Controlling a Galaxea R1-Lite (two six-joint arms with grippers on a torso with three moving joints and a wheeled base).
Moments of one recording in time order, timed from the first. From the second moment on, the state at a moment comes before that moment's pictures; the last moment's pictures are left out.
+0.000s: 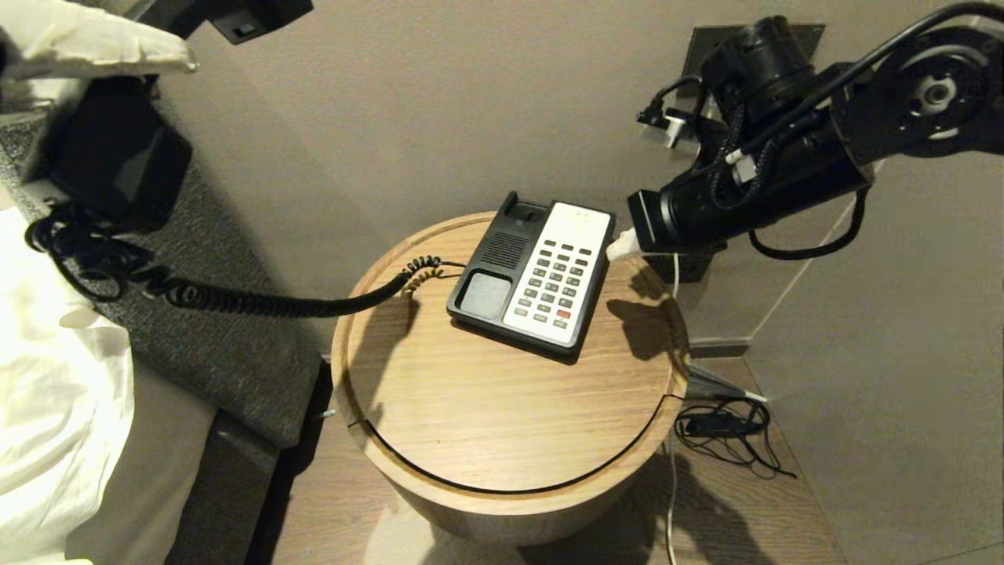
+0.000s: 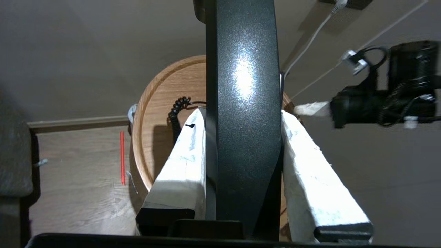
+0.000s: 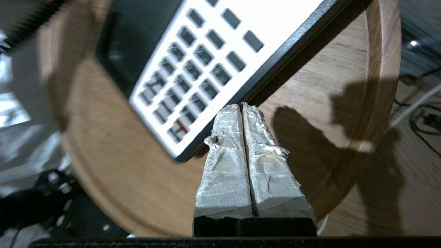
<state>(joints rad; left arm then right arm) -0.57 1.20 -1.55 0.47 0.12 -0.33 0.49 1.94 -1.95 0.71 0.18 0.19</state>
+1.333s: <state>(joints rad) -0.47 1.21 -1.51 0.42 0.04 -0.33 0.54 2.03 -1.95 0.59 0.19 0.21</state>
